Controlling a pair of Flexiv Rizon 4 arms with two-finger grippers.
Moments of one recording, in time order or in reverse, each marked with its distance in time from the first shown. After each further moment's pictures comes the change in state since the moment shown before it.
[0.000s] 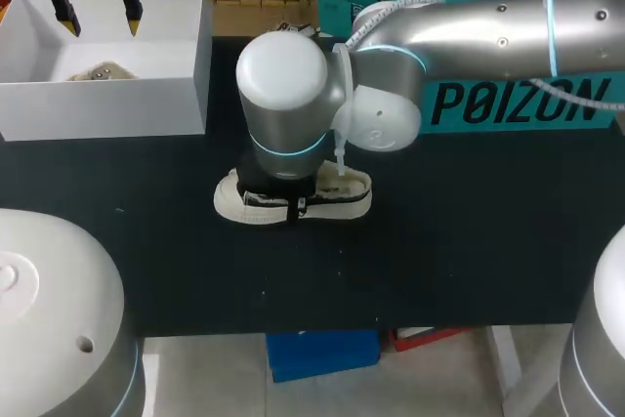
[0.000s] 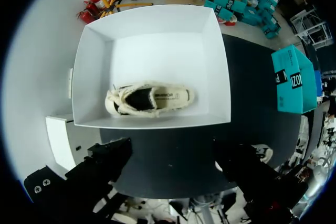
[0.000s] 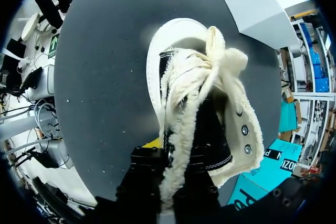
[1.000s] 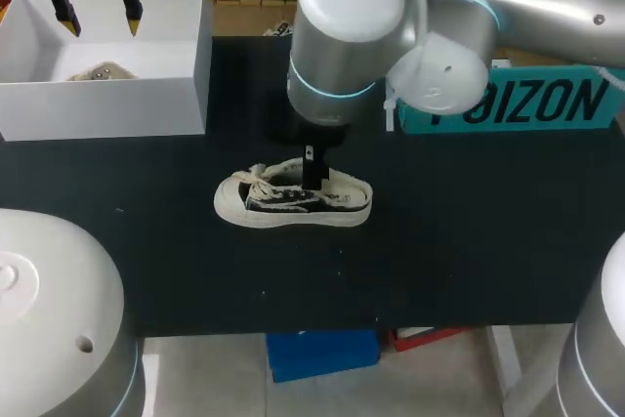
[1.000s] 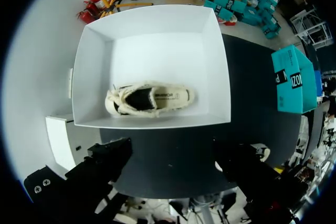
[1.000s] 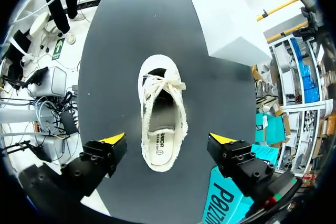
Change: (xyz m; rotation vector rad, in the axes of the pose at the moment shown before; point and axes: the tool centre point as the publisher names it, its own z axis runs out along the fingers) left arm 0.000 0.000 0.000 0.000 0.000 0.000; right arm -0.038 -0.017 -0.106 -0.158 -0.056 -0.061
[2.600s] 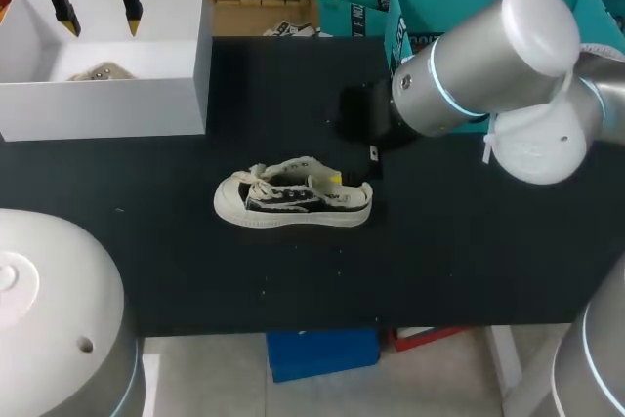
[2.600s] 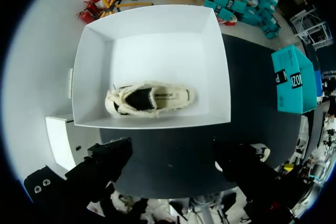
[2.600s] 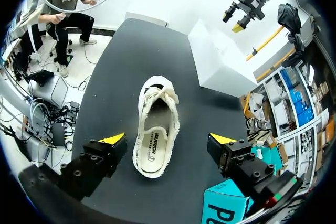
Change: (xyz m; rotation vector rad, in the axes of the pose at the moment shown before) left arm 0.000 0.000 0.000 0.000 0.000 0.000; right arm -0.007 -0.034 -0.012 -0.399 -0.046 -0.087
